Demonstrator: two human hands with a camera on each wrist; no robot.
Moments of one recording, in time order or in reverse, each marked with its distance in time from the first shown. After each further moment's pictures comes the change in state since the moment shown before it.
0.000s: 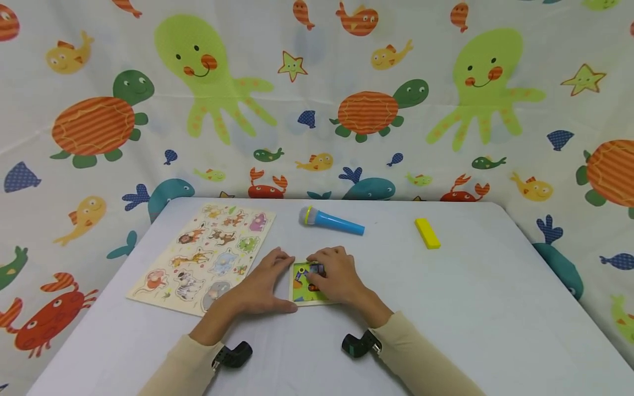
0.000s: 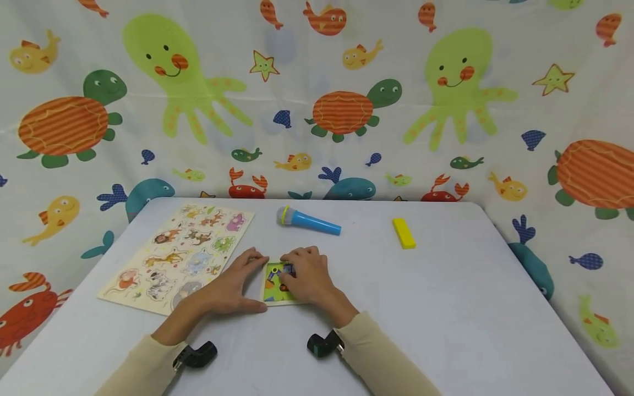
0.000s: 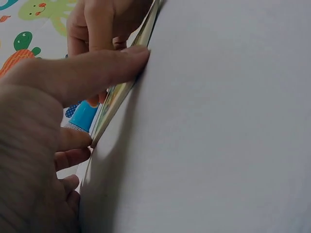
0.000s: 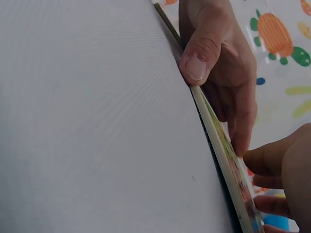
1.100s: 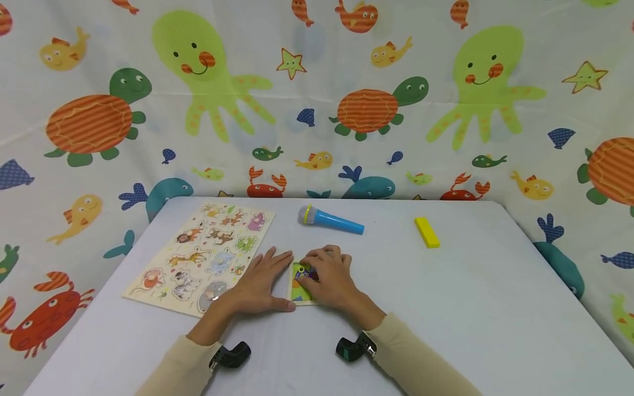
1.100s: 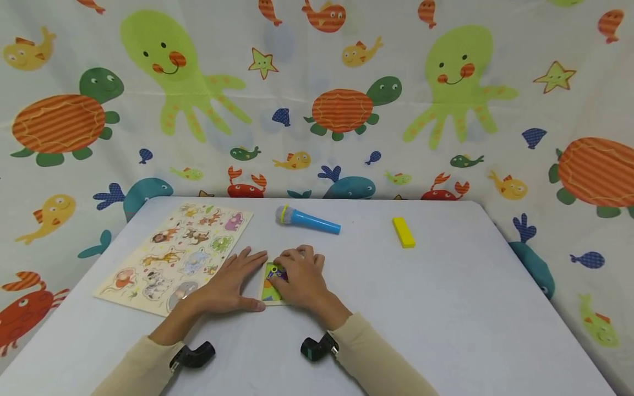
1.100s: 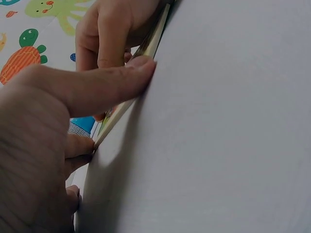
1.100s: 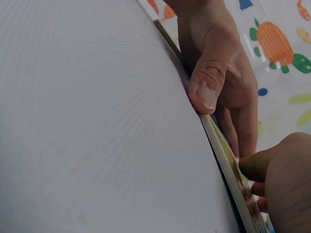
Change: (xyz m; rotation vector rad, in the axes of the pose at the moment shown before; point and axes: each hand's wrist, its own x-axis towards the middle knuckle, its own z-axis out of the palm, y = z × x) left_hand 0.001 -0.005 0.003 0.132 0.001 0.028; right_hand 0.001 -0.005 0.017 -0.085 0.043 -0.046
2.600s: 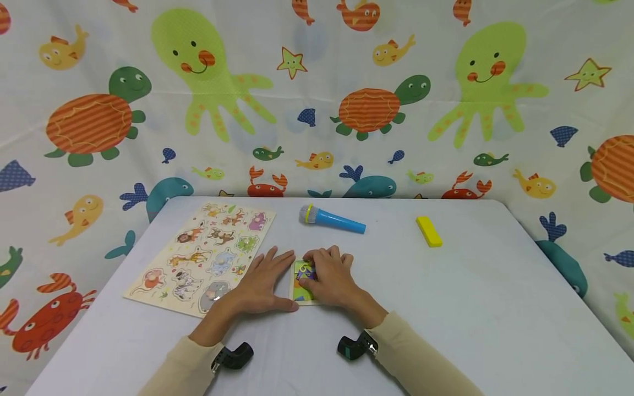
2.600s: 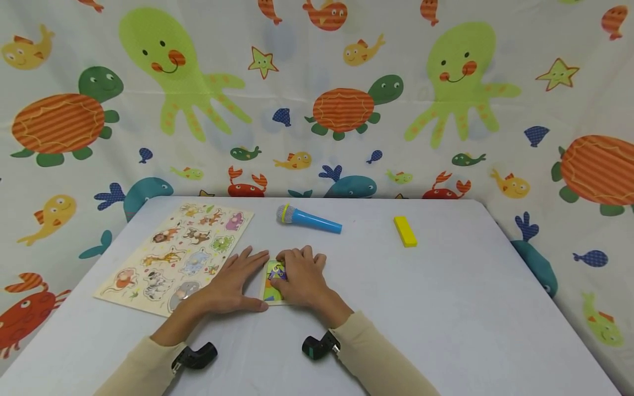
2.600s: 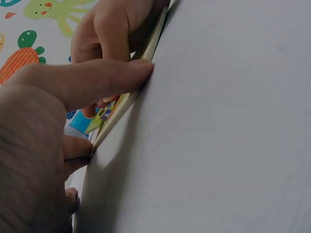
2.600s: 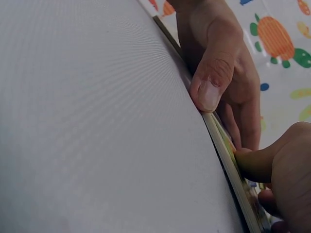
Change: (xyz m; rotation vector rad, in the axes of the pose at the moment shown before) left_hand 0.000 0.005 -0.001 0.005 0.005 -0.023; right_hand 0.004 -0.001 0.000 0.051 -0.066 0.069
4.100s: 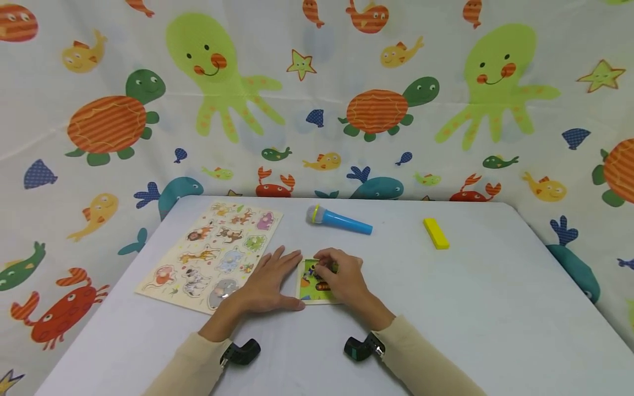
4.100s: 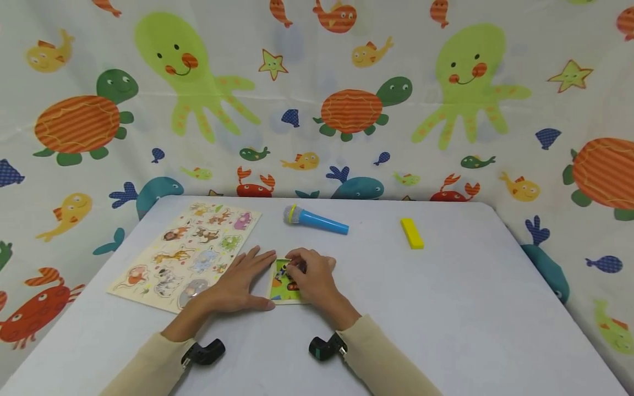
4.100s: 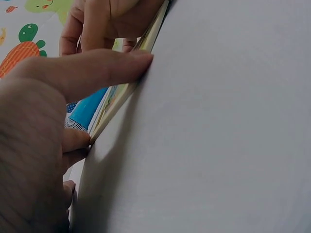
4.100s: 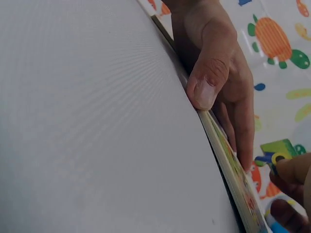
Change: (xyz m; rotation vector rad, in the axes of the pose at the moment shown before) left_hand 0.000 -0.003 0.002 0.025 -0.016 -0.025; right_hand -0.009 0.004 -0.003 0.410 0.244 -0.027
